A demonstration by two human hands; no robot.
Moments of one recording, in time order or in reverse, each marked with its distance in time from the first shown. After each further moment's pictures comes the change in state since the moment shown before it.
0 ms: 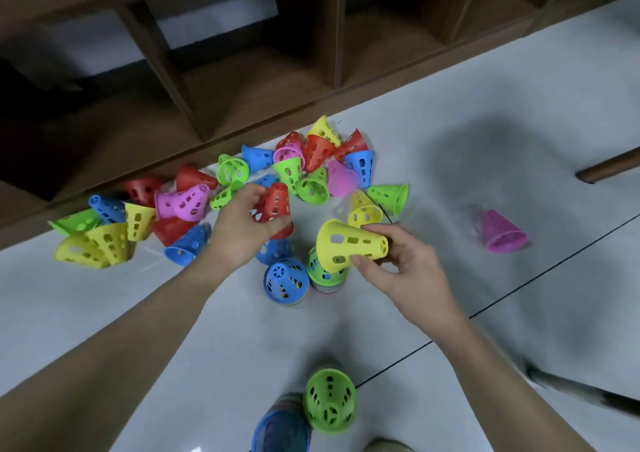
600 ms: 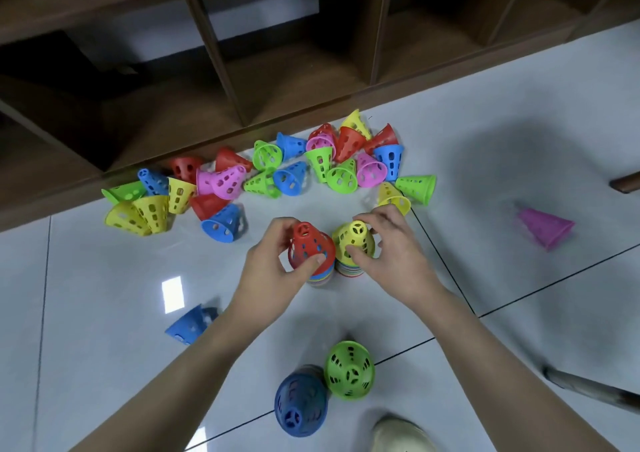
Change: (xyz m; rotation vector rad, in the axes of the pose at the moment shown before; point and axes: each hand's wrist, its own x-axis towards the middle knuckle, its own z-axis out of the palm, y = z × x) left_hand -0.116 -0.011 0.006 -0.125 0.050 0.151; right_hand 0.011 0.013 0.039 -0.609 -0.130 -0.193
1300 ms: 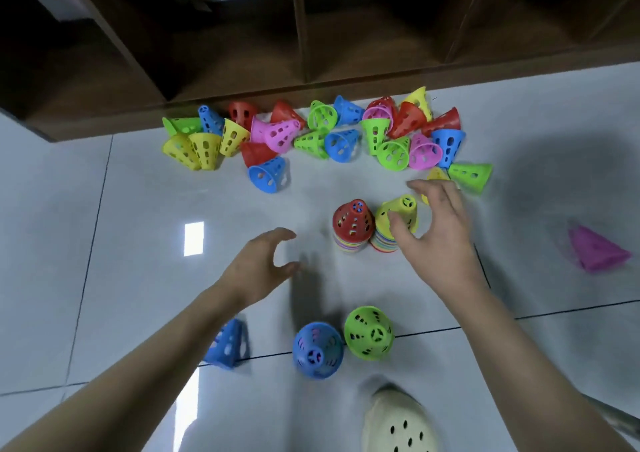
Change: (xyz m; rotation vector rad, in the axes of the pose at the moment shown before) left_hand -0.056 -0.085 -0.047 0.530 -0.128 -0.209; right_hand -0.014 -0.027 -0.002 -0.004 0.142 -0.114
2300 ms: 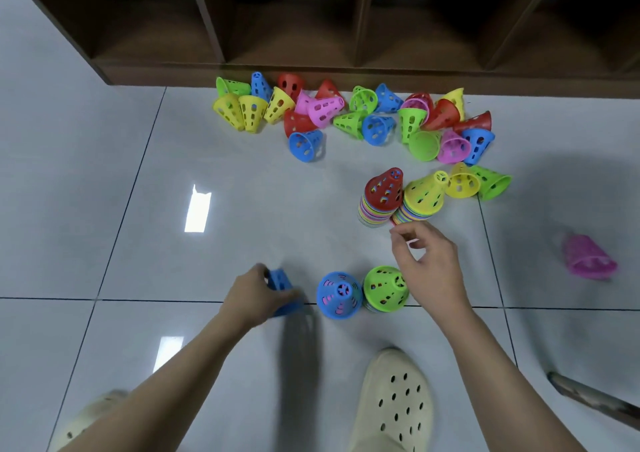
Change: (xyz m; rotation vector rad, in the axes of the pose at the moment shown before) left_hand -0.133 -0.018 0.042 -0.305 0.014 -0.648; right_hand -0.090 -0.028 0.019 0.210 -0.184 0.033
